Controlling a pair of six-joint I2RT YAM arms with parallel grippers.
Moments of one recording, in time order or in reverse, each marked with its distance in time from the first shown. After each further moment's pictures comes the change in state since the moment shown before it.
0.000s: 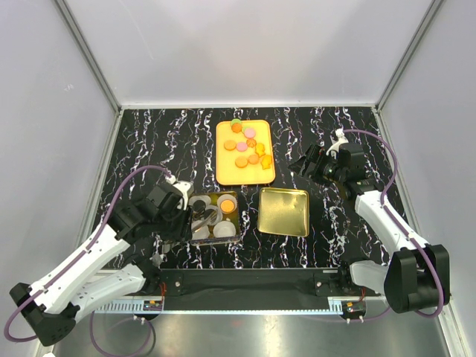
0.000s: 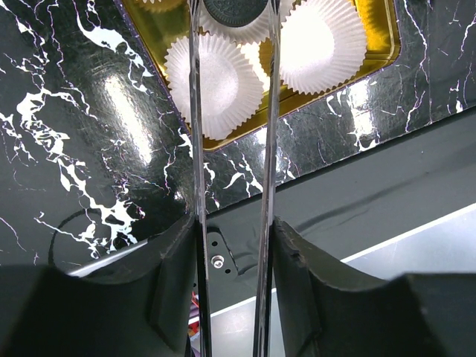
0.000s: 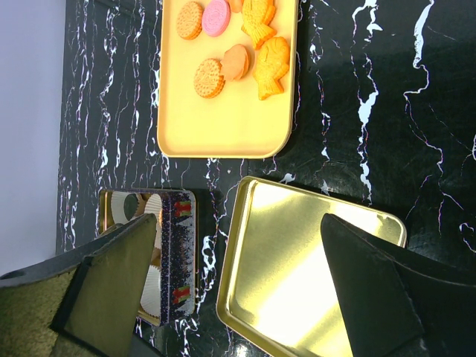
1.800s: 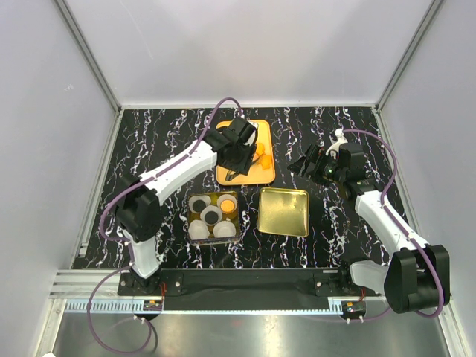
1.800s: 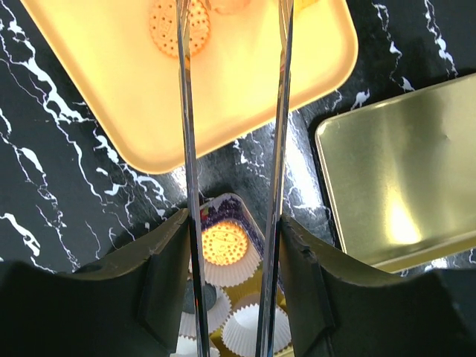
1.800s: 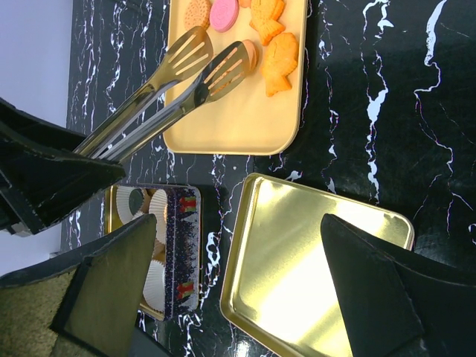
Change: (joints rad) left arm 0.008 1.031 0.780 0.298 -0.125 0.152; right arm 0.000 -0.002 0.000 0.000 -0.023 0.000
